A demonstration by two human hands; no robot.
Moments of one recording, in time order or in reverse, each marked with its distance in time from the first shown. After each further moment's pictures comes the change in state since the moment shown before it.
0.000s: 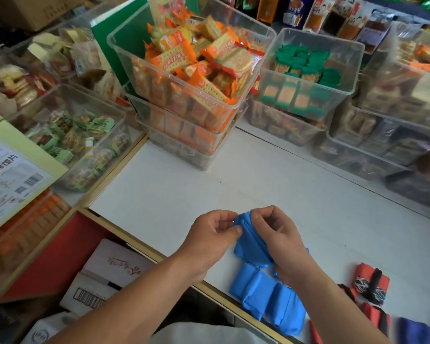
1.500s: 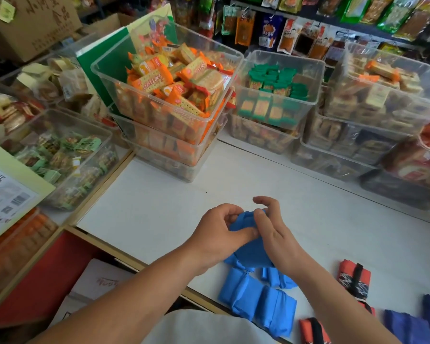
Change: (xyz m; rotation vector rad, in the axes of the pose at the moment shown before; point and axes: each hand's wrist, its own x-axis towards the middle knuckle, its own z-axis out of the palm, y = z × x) left_hand -0.004 0.027 0.043 0.215 -0.085 0.128; right_hand -0.020 -0.019 -0.034 -0.406 -0.081 -0.205
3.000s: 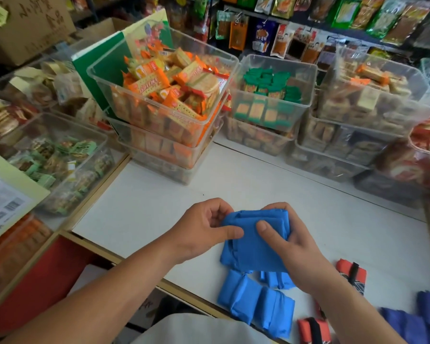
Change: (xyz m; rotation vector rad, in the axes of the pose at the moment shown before) left_hand 0.003 0.005 -0.040 -0.025 -0.223 0.145; right_hand -0.028 -0.005 -0.021 0.397 -0.014 -0.052
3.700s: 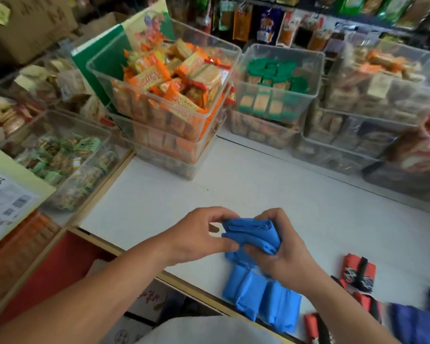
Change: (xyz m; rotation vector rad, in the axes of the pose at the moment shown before) left_hand -0.011 -0.004 -0.006 0.319 -0.096 -0.114; right_hand -0.003 0.027 0.008 -0.343 -0.048 -0.059
